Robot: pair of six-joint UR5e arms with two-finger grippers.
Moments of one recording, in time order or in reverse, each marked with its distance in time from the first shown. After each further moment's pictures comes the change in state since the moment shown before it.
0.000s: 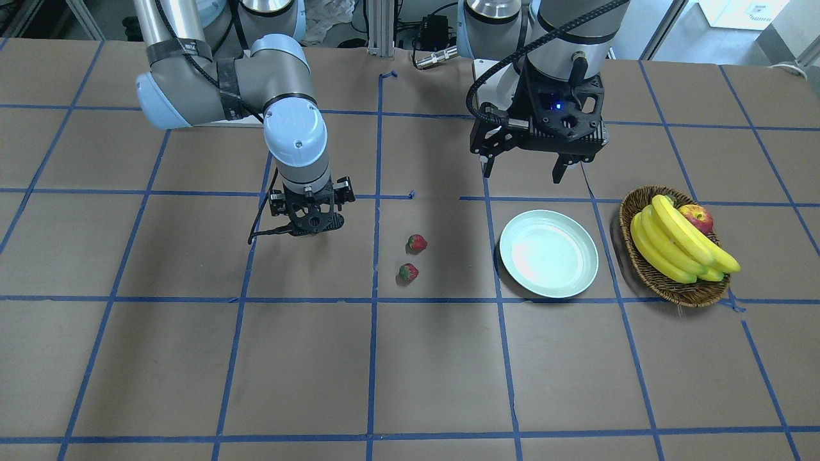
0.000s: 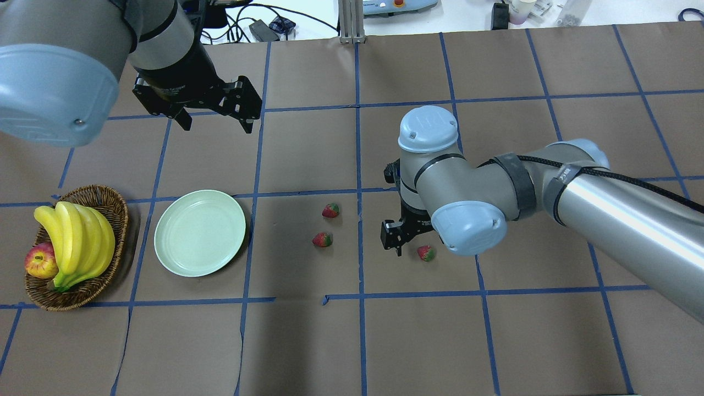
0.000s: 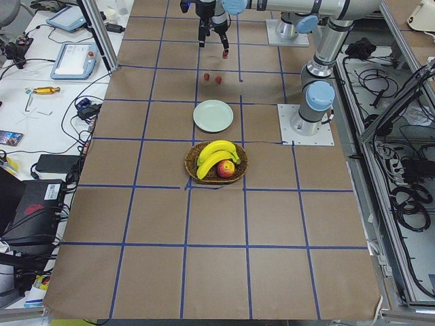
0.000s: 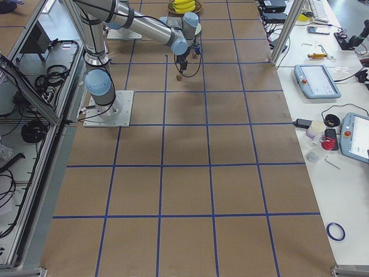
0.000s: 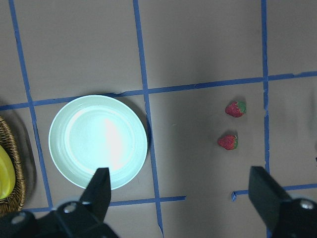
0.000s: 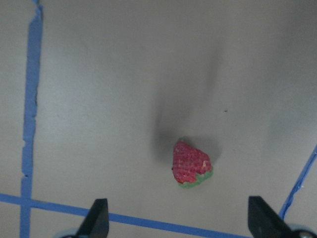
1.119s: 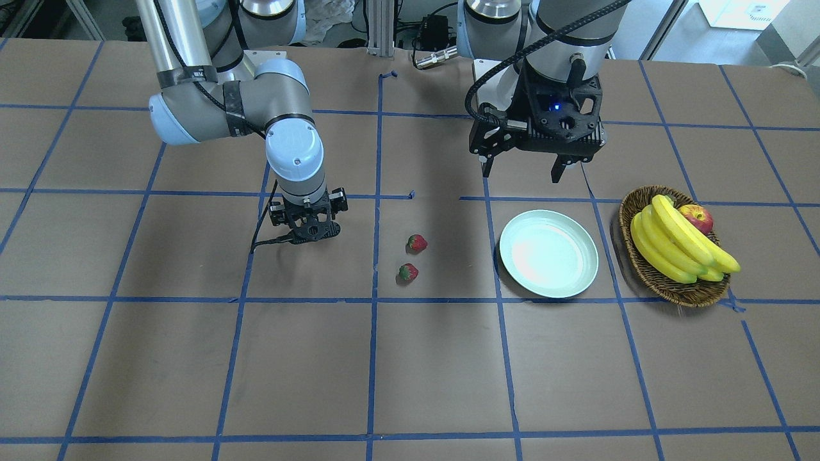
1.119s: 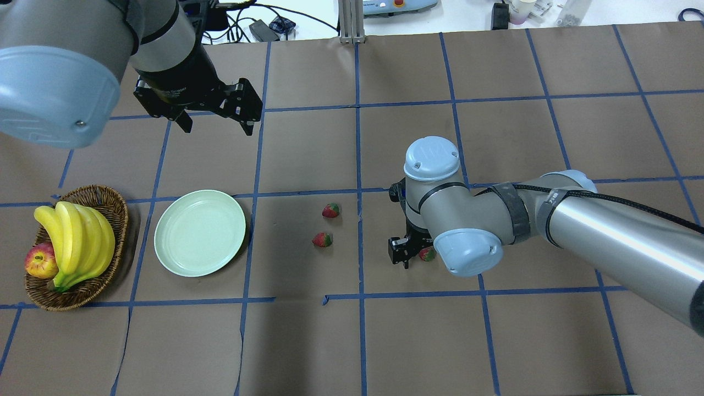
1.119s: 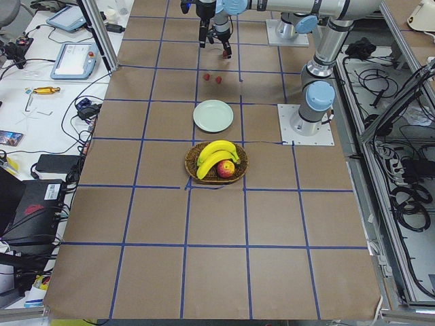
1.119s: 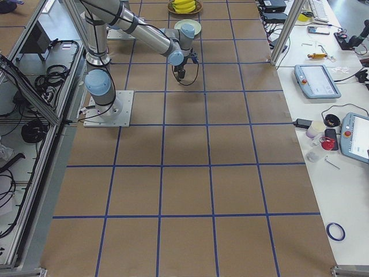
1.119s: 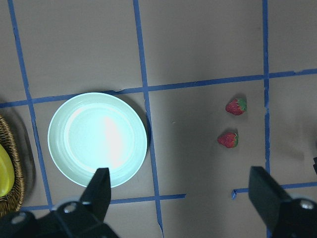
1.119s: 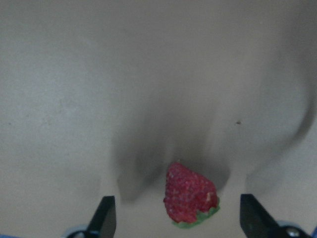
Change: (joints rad) left arm -0.001 0.000 -0.003 -0.003 0.001 -0.003; right arm -0.008 0.062 0.071 -0.150 -0.008 -0.029
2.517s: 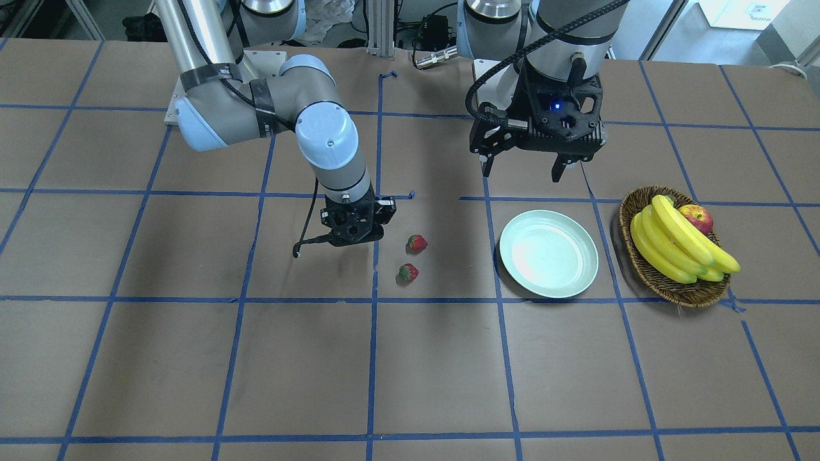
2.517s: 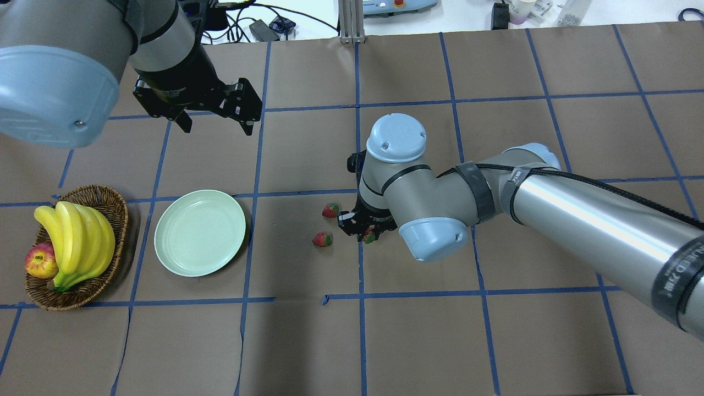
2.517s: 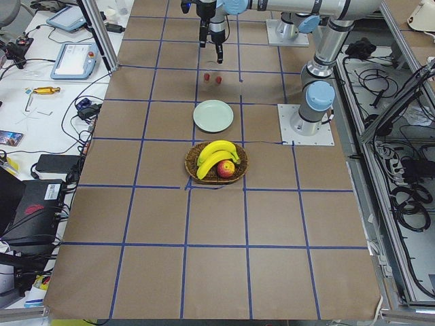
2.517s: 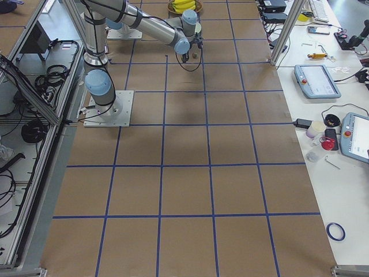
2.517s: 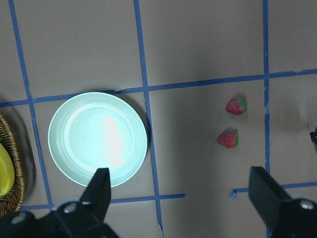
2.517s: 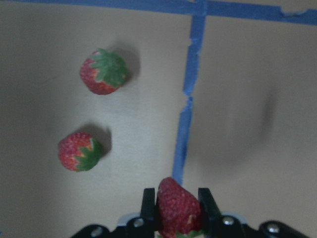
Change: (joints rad) left arm 0.000 0.002 0.000 -0.001 0.000 -0.001; right arm 0.132 0.060 -0.157 -0.080 0.204 0.269
